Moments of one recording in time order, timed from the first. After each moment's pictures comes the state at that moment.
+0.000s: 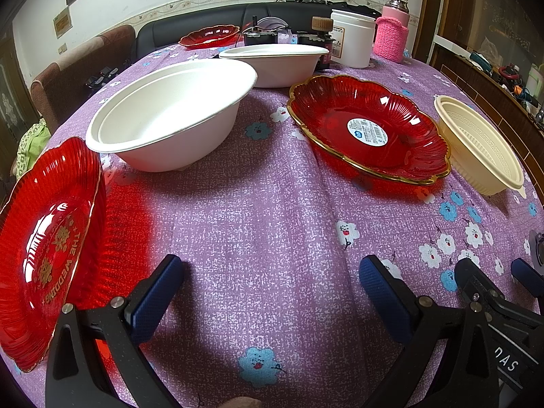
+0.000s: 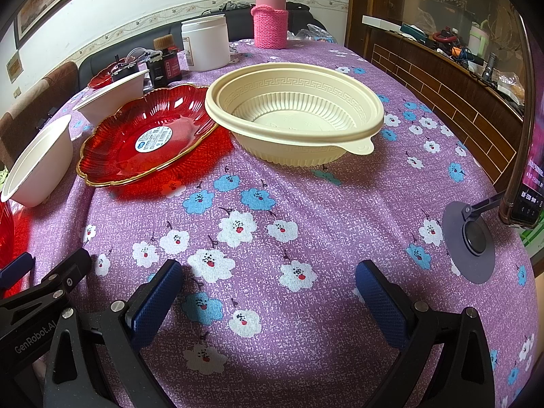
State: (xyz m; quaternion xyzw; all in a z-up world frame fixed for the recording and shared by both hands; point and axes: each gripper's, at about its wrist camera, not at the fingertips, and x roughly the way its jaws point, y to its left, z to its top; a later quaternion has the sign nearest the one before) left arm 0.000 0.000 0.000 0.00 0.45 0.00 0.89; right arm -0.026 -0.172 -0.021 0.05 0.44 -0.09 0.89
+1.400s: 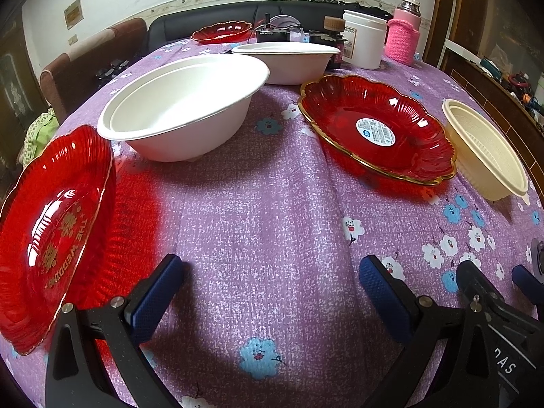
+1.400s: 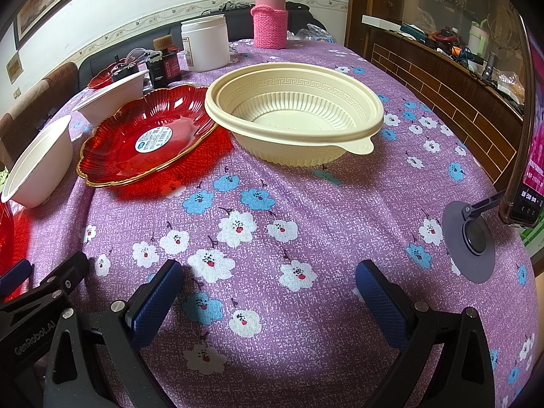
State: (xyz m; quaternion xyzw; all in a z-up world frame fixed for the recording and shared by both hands) left arm -0.007 0.006 0.001 -0.01 0.46 0.02 0.89; right arm -0.027 -0.173 -0.022 0.05 0.44 -0.09 0.89
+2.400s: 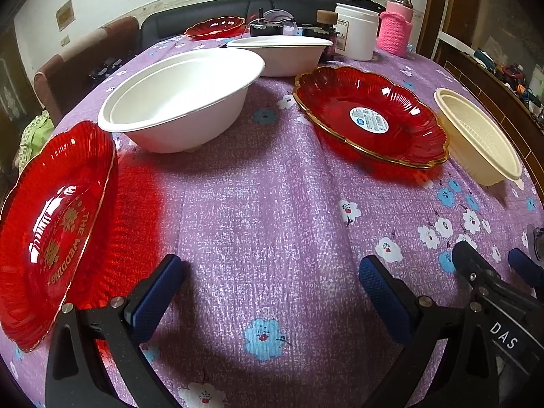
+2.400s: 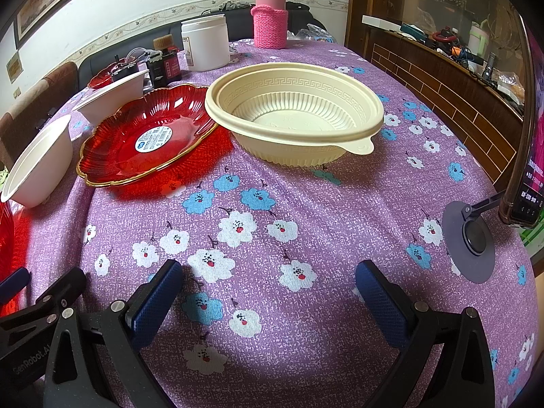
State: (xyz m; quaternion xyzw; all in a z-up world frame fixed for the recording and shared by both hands) left arm -0.016 0.007 0.002 0.00 0.47 0.00 0.88; right arm -0.027 -0.173 -0.022 0.05 0.44 -0.09 0.89
